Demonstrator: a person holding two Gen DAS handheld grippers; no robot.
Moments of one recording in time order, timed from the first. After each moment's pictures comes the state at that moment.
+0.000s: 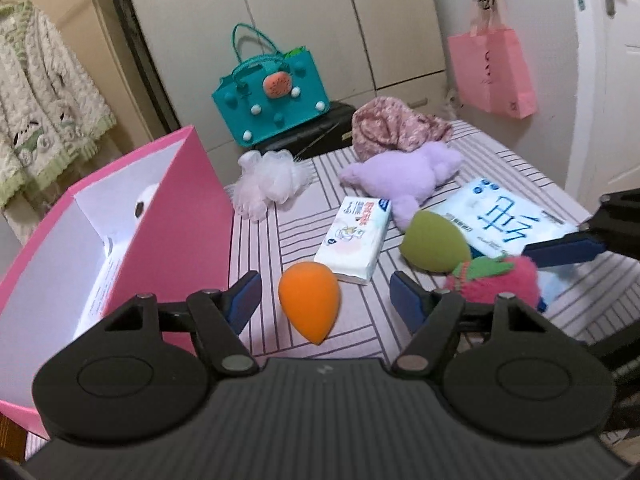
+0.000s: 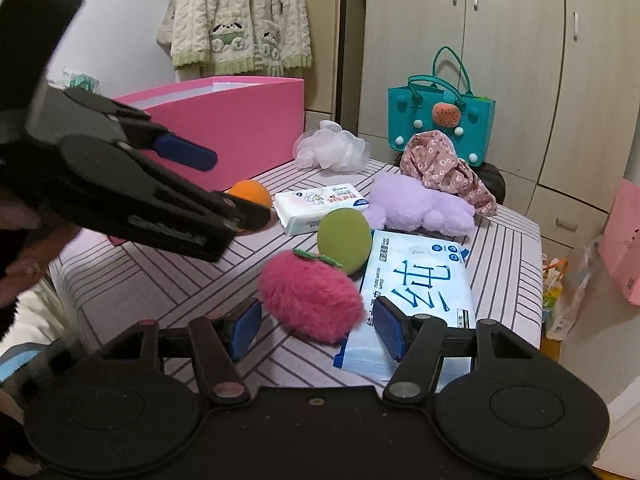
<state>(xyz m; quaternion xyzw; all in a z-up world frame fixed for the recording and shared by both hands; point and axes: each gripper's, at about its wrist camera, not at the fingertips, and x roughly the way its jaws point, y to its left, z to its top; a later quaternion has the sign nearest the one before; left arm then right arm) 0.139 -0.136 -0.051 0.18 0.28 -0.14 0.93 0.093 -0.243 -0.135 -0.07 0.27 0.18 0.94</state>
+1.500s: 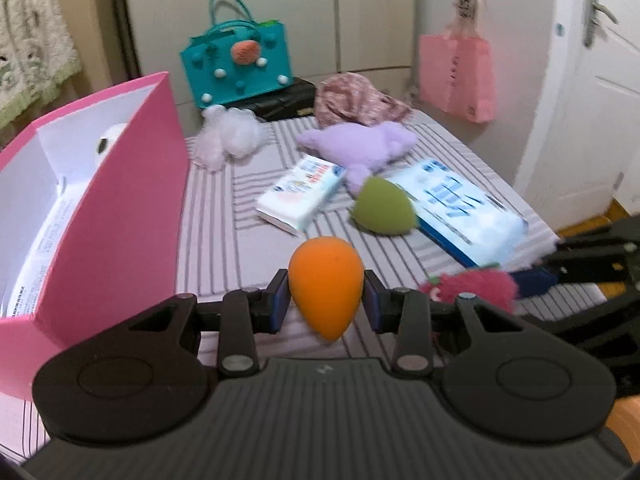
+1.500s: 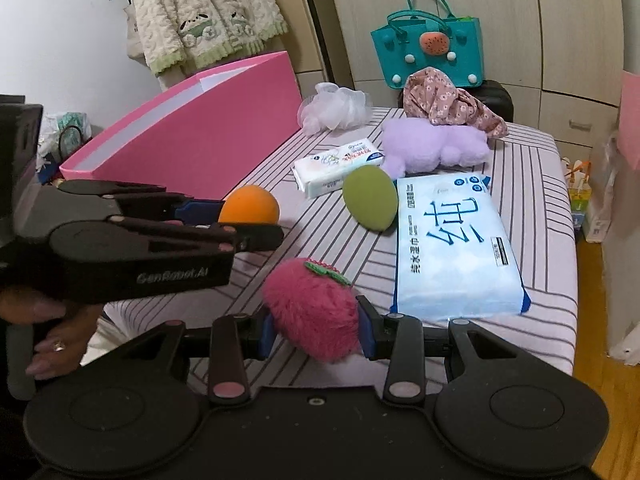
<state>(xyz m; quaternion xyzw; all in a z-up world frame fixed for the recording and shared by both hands) 0.130 -0.118 -0.062 0.09 0.33 -0.20 0.92 0.088 -0.245 -0.126 0.06 0.37 0.19 0.91</state>
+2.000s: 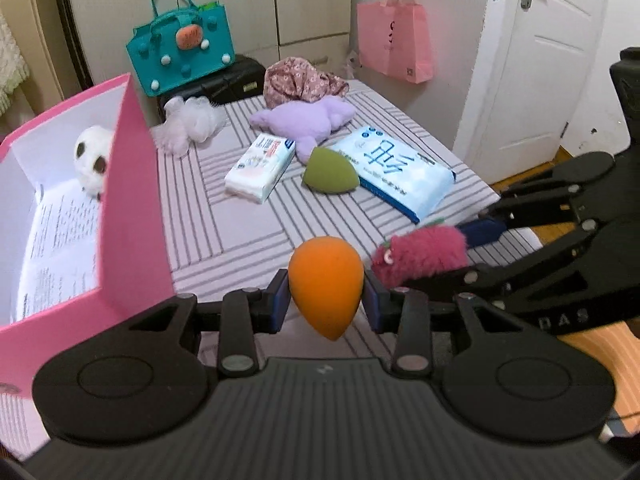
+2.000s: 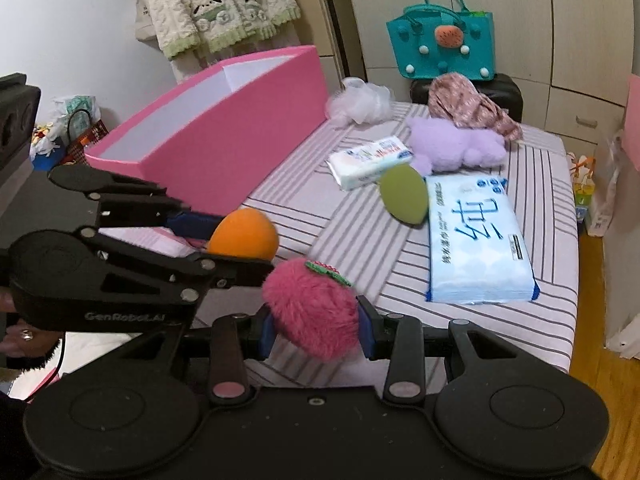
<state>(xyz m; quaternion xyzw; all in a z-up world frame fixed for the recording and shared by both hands) 0.099 -0.102 -0.031 0.13 0.38 -0.29 0.87 0.070 -0.224 -0.095 0.05 0.39 0.20 0.90</state>
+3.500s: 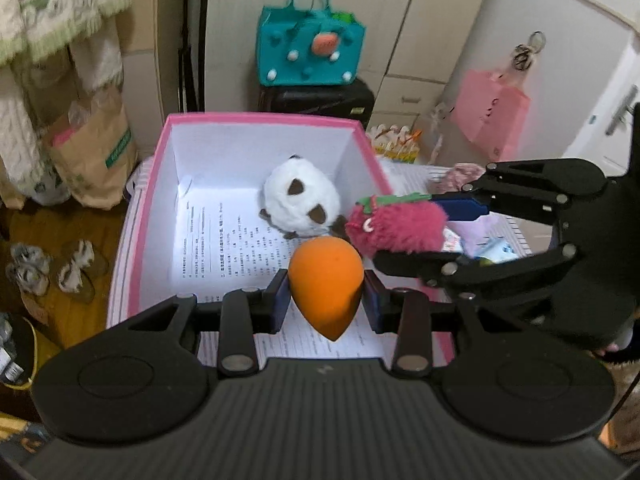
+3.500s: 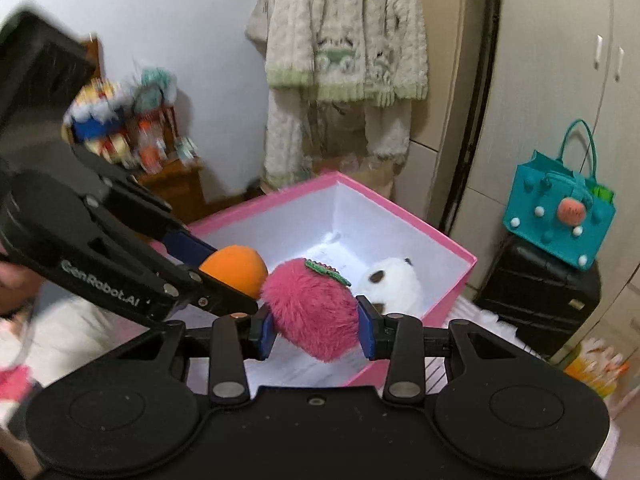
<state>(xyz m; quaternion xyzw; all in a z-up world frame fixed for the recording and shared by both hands) 0.223 0.077 0.051 -0.01 0.42 -0.22 0.88 0.222 -0.065 0.002 -0.14 0.30 0.30 0.90</state>
